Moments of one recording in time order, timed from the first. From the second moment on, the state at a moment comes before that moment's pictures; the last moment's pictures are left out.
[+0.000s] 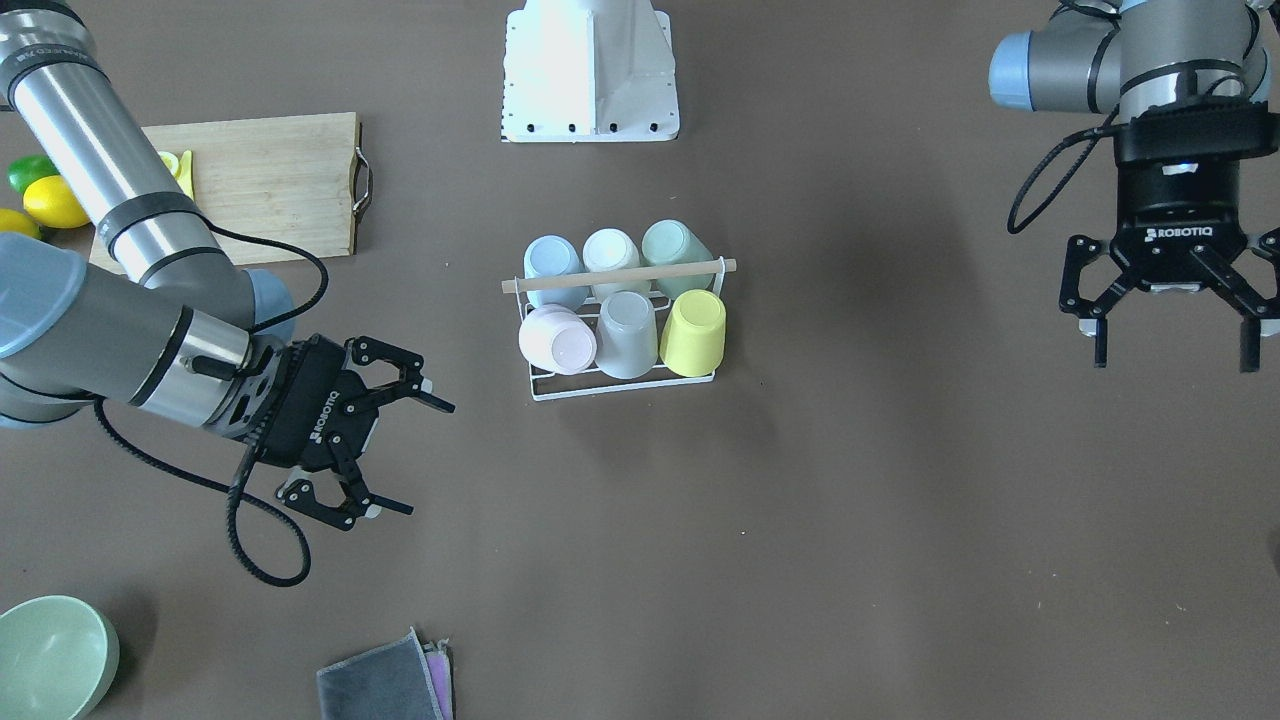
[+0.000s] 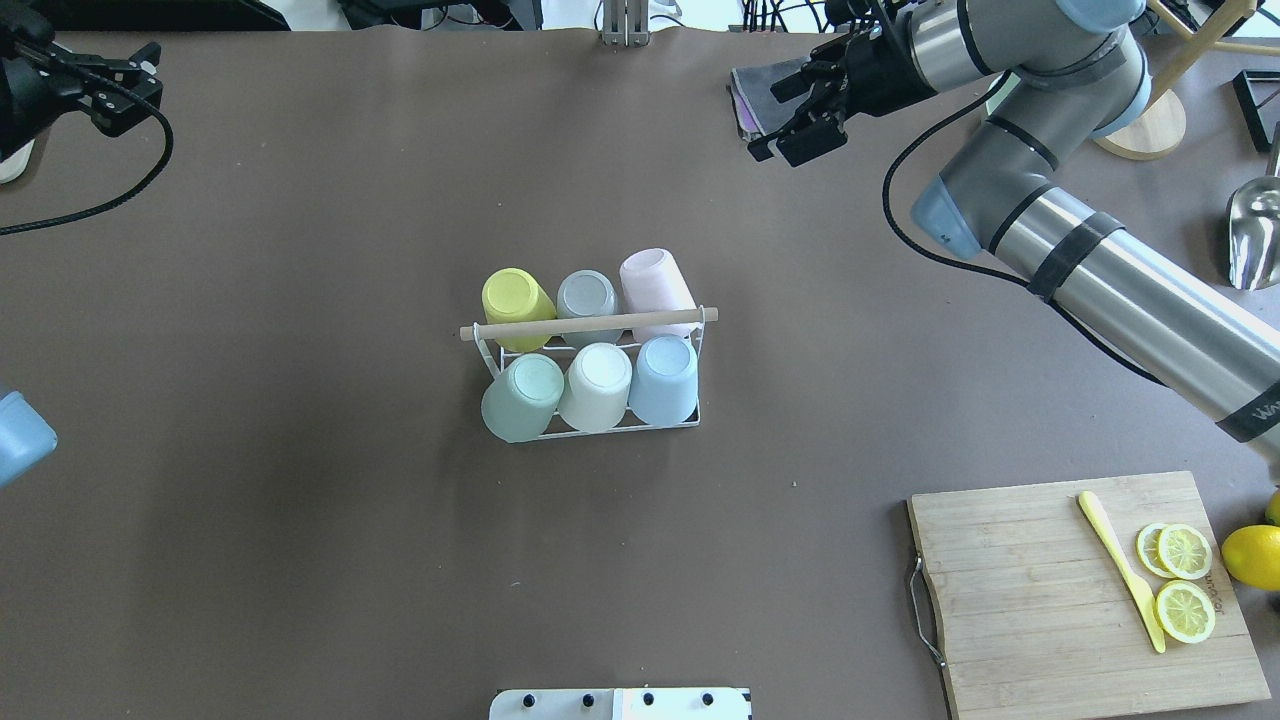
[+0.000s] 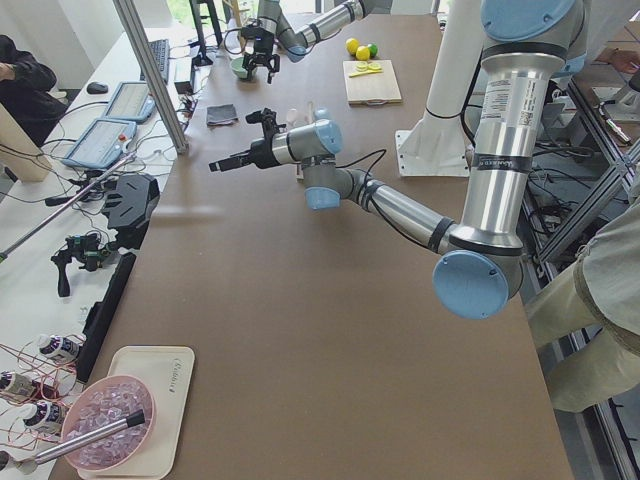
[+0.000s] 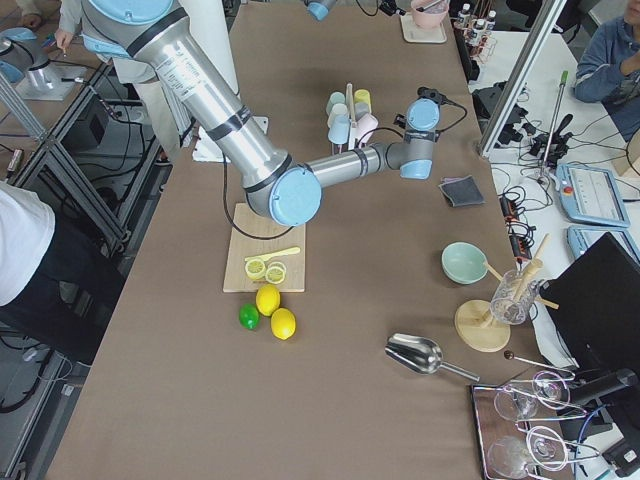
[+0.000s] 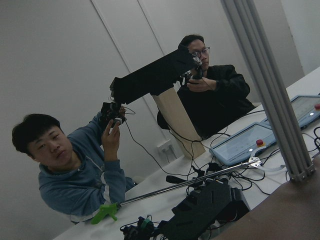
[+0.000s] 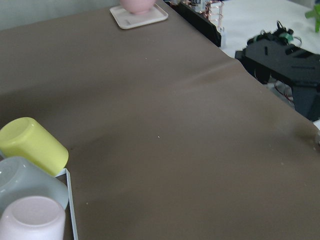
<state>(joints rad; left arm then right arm) -0.95 -1.68 -1.87 -2.43 -1.32 -0.30 1.01 -0.85 1.10 -0.40 2.41 0.31</state>
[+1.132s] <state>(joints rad) -1.32 -1.64 -1.75 -1.52 -2.29 -0.27 1.22 -1.14 1.50 -1.61 2.32 0.28</state>
